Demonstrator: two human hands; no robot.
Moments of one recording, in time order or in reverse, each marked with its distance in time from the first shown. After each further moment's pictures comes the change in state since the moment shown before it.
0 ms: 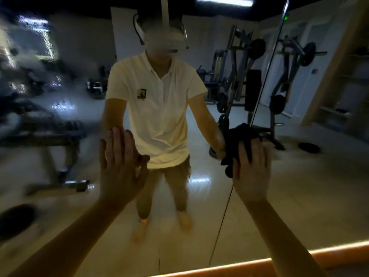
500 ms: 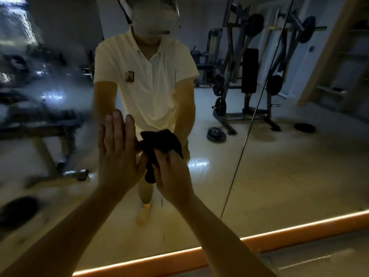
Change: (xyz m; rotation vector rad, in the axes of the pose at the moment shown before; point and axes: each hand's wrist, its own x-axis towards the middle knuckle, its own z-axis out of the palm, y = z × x) left_hand -0.001 -0.016 0.000 0.083 -0.040 0.083; right_hand -0.031 -0.207 0.019 0.666 -0.217 -0.097
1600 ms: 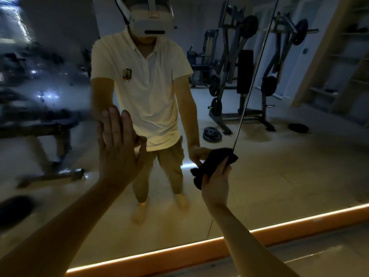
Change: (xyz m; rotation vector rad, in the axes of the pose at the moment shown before) left_hand 0.000 0.012 -0.009 -0.067 -0.021 -0.070; right_hand -0.088 0.085 -0.046 -0.103 0.081 0.698
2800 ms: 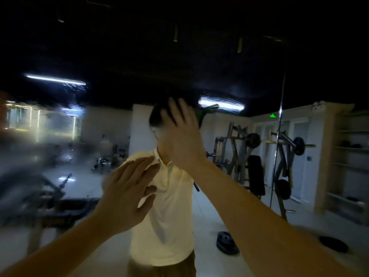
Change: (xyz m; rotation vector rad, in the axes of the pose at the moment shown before) left_hand 0.169 -0.082 -0.099 -0.036 0.032 0.278; right_hand 0.216 -0.409 -0.123 -0.280 0.501 -1.155
